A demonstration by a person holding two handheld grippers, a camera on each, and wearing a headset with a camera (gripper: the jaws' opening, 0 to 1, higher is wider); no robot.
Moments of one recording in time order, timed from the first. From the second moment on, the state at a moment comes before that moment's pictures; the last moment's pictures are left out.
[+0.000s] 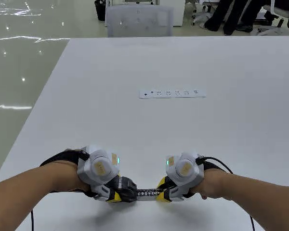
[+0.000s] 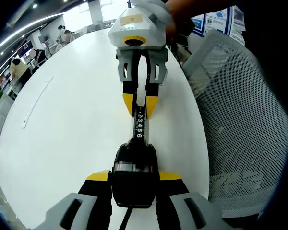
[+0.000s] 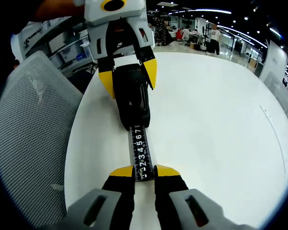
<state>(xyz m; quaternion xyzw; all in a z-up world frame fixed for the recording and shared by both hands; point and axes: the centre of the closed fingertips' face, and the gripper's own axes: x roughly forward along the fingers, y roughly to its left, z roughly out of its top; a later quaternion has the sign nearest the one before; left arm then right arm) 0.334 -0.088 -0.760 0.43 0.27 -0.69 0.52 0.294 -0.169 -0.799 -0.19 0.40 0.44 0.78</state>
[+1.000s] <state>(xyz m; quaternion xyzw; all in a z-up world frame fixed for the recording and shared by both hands) 0.334 -0.087 -0.760 0.42 0.27 -0.69 0.52 0.287 -0.181 -0.797 -0.19 0.40 0.44 0.78</state>
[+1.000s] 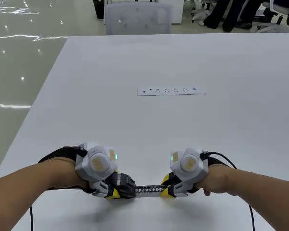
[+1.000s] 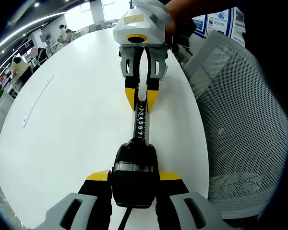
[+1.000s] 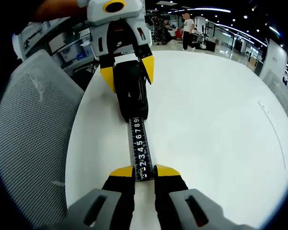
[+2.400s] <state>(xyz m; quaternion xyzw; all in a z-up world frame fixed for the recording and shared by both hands) 0.334 -0.088 -0.761 0.42 0.28 -0.69 0.53 0.268 -0.230 -0.798 -0.20 0.43 0.42 0.77</state>
